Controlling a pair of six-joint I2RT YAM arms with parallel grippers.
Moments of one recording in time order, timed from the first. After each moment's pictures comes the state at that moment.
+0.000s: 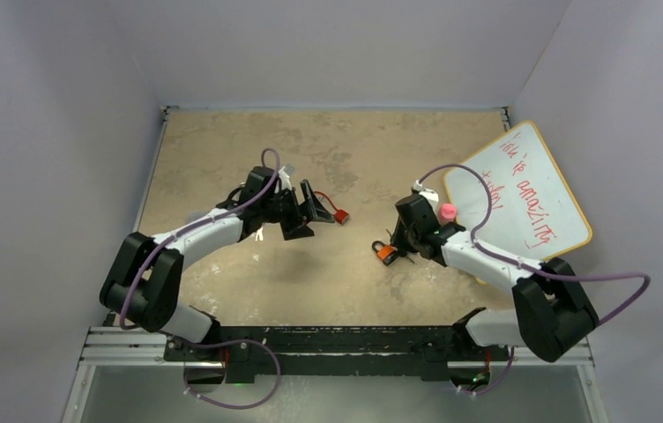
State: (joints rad) left arm -0.45 1.47 0.81 -0.09 0.51 -0.92; right arm 0.55 1.33 0.65 -0.29 0.24 0.73
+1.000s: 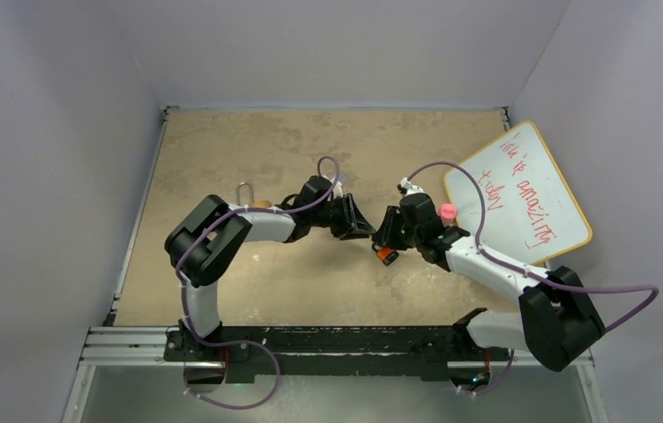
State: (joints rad) left arm -0.70 1.89 0.97 0.34 0.50 -1.08; right arm 0.55 1.26 0.61 -0.13 -0.05 0.63
